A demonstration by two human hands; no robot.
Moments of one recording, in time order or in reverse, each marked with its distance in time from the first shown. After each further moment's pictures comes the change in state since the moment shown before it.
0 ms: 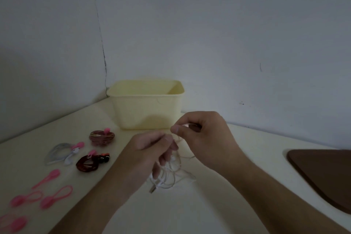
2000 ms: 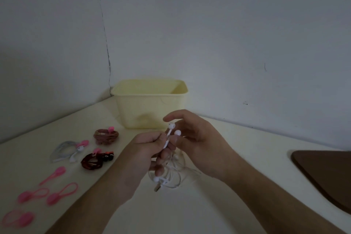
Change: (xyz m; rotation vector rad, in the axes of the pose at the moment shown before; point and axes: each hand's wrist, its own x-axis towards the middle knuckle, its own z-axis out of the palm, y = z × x) left_hand 0.003 -0.008 -0.008 -0.162 -0.026 -0.148; right_hand -0.004 0.012 0.017 0.173 -0.204 -0.100
